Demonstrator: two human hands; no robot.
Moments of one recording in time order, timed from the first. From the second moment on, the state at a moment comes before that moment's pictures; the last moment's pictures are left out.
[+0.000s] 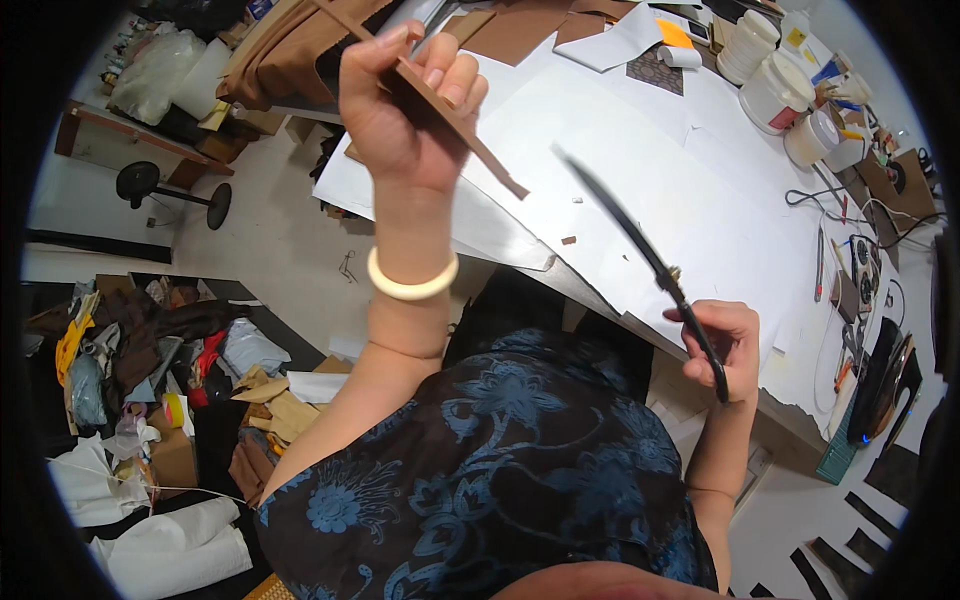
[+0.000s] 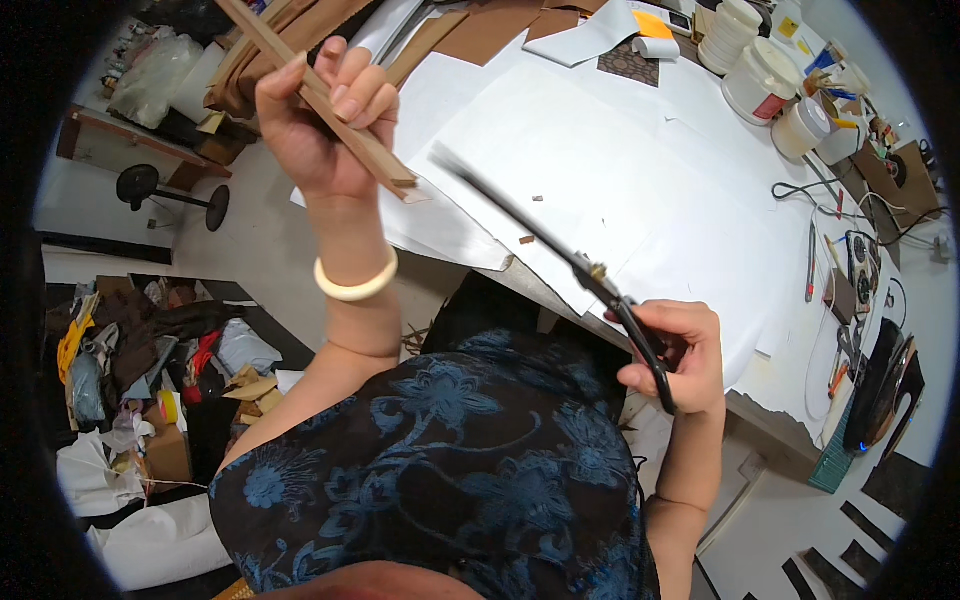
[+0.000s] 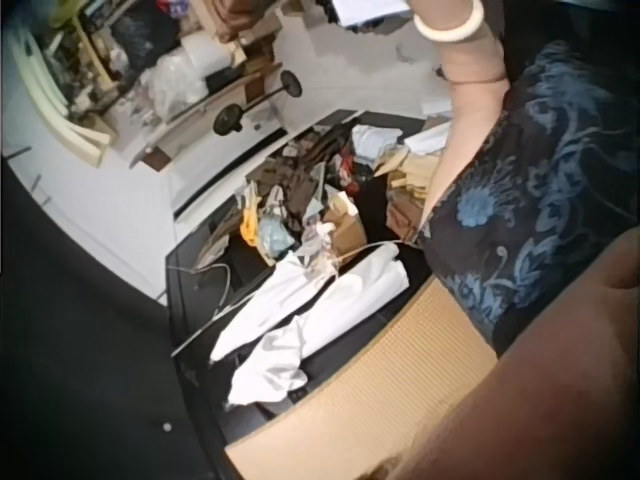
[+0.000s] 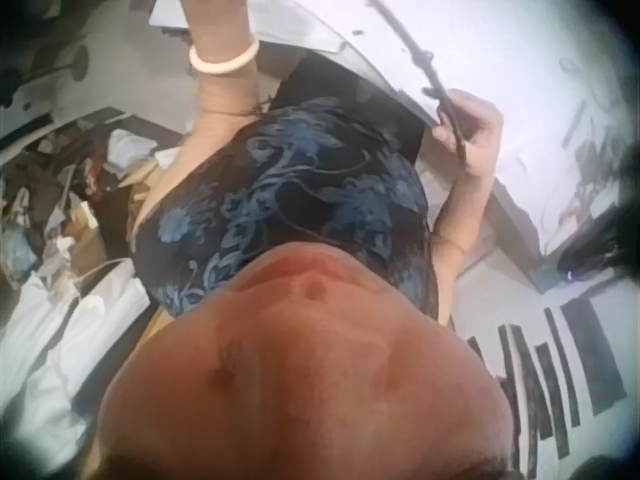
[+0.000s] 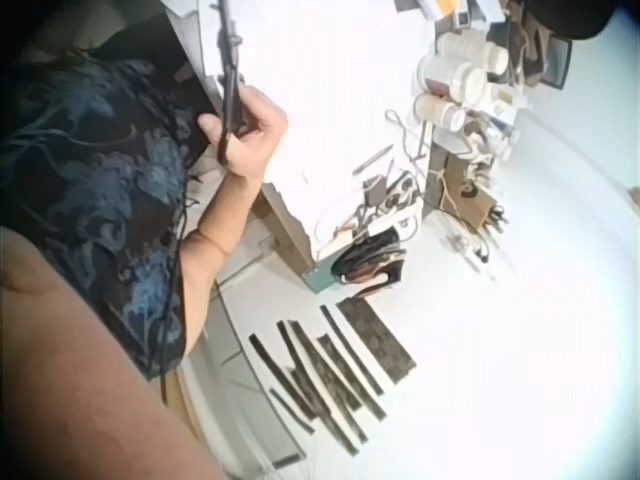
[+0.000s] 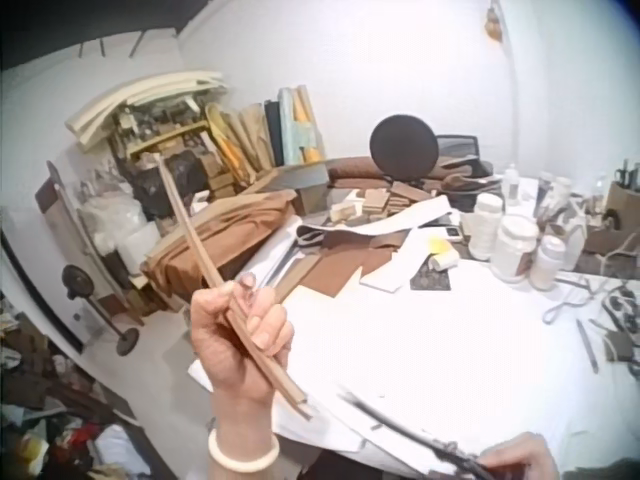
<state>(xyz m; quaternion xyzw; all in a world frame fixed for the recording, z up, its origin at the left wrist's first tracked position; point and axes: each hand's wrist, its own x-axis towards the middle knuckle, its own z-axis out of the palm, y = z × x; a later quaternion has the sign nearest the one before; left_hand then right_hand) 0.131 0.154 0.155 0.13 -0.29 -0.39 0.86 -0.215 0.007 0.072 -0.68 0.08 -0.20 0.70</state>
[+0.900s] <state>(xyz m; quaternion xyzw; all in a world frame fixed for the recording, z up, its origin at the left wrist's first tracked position) 0.136 0.125 0.155 0.13 -0.27 -0.70 0.65 -0.200 -0.023 0.111 -0.69 0.03 0.01 0.72</state>
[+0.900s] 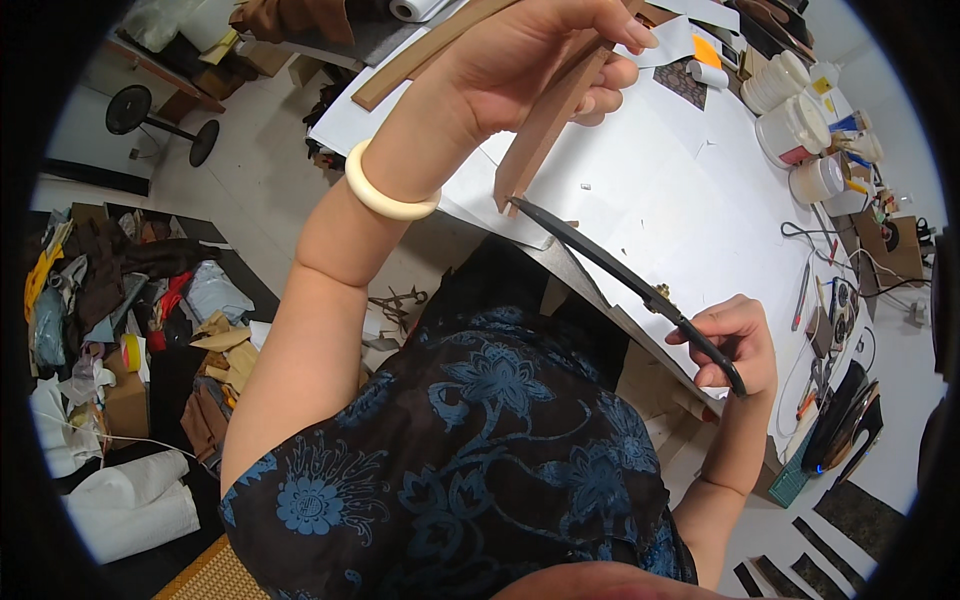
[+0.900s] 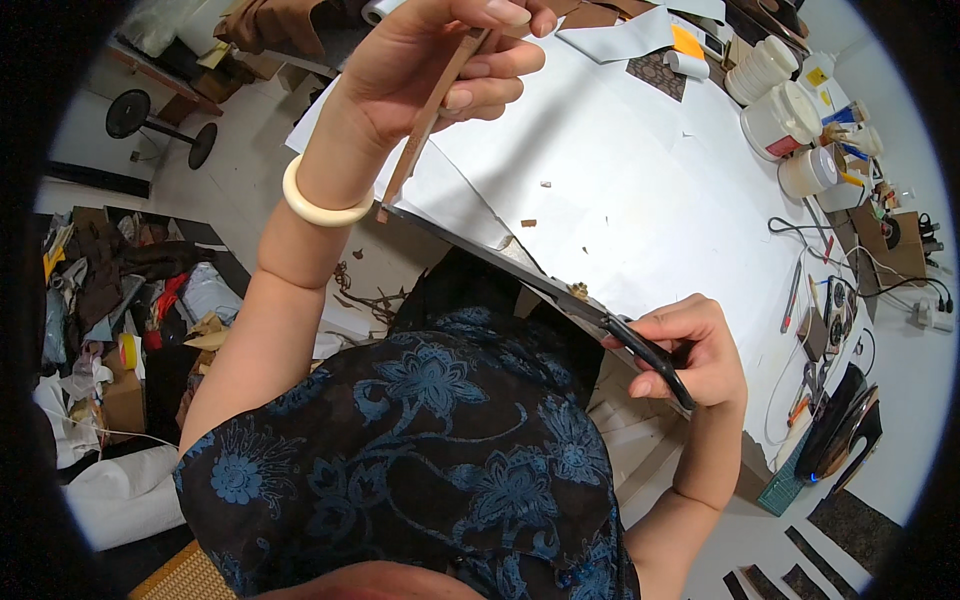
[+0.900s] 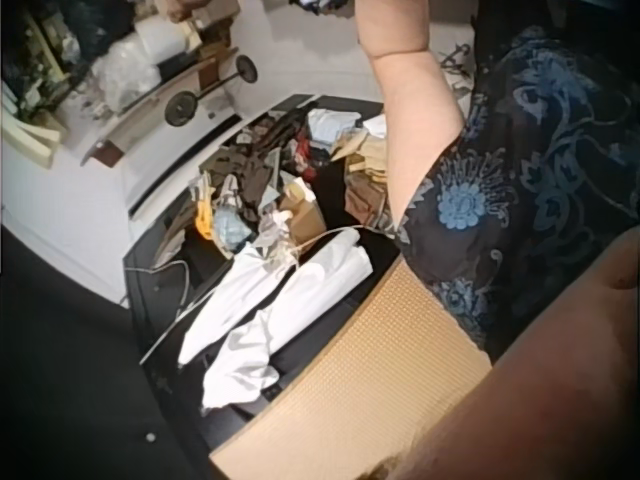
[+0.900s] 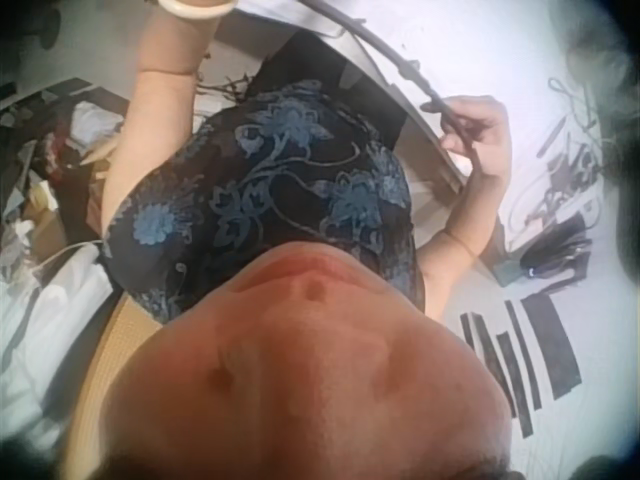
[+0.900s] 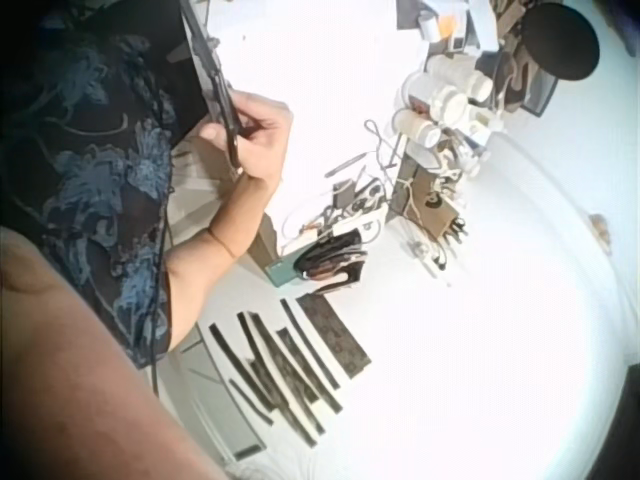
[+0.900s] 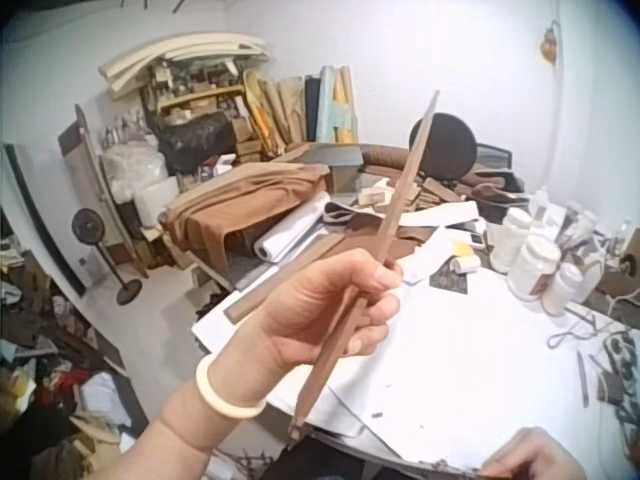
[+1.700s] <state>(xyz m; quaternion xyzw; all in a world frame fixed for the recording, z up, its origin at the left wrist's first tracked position) 0.143 0.129 0.150 0.37 -0.40 -0.51 0.67 -0.215 -0.021 0.079 -0.71 0.06 -0.13 0.69</state>
